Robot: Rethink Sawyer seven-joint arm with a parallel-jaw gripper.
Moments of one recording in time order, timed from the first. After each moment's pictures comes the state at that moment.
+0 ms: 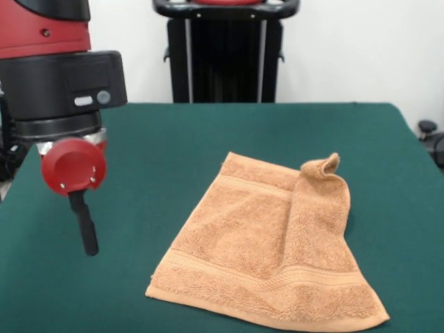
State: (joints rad) arm -0.75 -0.47 0.59 1.28 -0.44 0.62 2.72
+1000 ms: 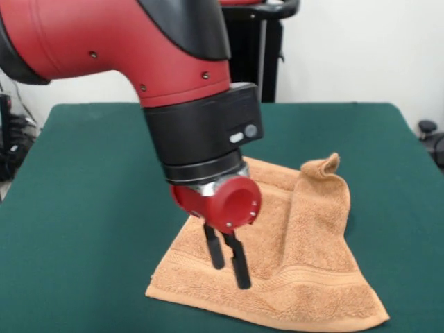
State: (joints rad) arm -0.59 -0.40 0.62 1.22 -0.42 0.62 2.72
